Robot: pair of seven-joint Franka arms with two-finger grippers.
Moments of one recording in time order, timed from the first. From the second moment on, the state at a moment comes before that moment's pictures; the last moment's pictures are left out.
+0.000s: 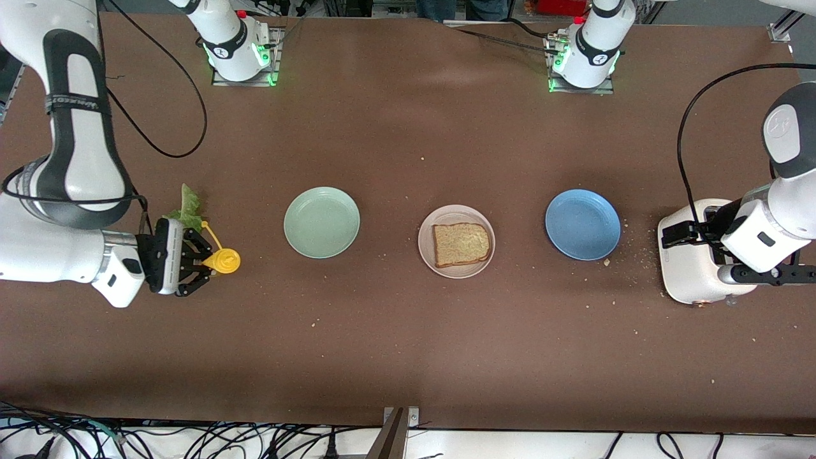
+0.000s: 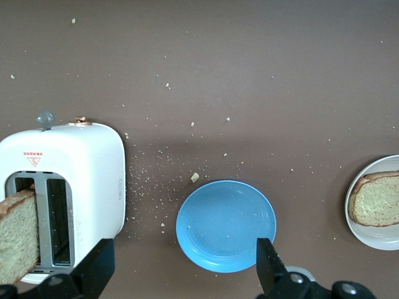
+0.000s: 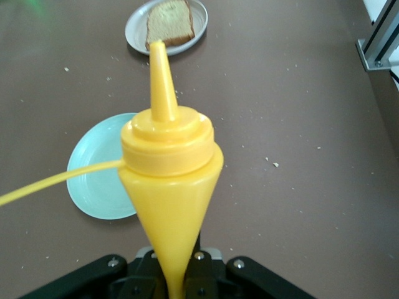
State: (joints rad) left arm -0.23 0.39 0.29 -1.37 -0.12 1.67 0.04; right arm 0.03 0.60 -0.06 -1.39 0.67 1.77 -1.79
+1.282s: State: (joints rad) left arm -0.23 0.39 0.29 -1.37 -0.12 1.67 0.04; right arm -0.19 0.72 -0.12 -1.88 1.17 1.69 -2.63
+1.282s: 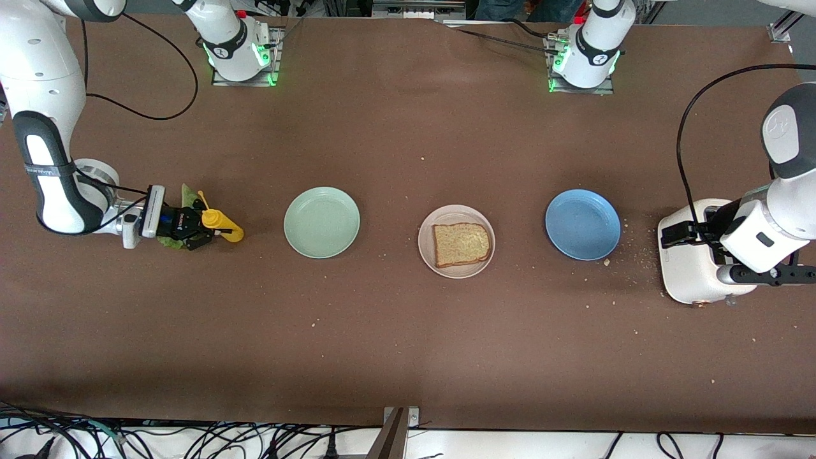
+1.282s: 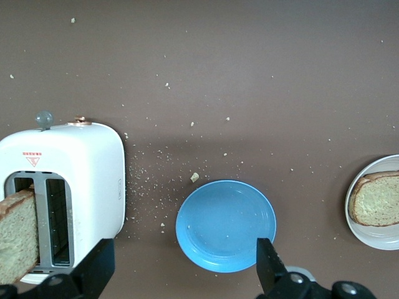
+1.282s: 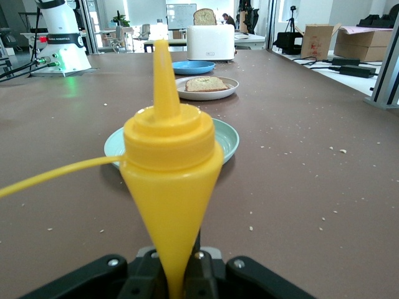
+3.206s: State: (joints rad) left arm -0.23 0.40 0.29 -1.37 -0.12 1.67 0.04; right arm -0.19 0.60 -0.19 -1.39 0.75 1.50 -1.67
